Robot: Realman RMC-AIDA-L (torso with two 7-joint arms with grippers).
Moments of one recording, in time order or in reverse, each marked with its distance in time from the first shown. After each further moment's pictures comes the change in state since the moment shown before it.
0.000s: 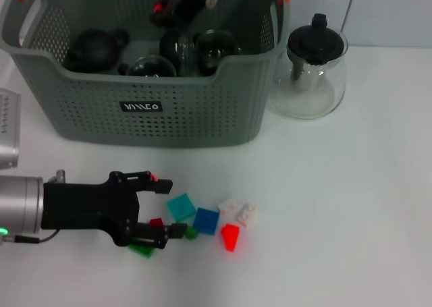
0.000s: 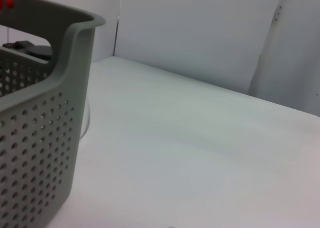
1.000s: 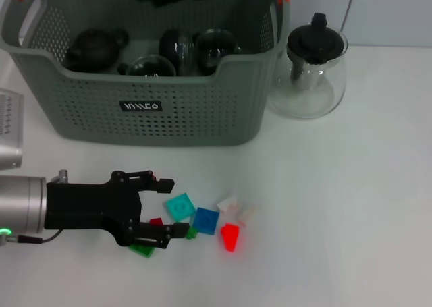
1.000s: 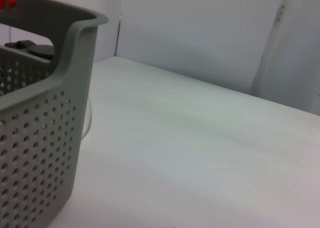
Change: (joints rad) left arm -0.006 0.001 -0.001 -0.021 -0.001 -0.014 0.012; right arm -0.386 -0.002 -0.072 -0.471 0.453 -0.160 -0.127
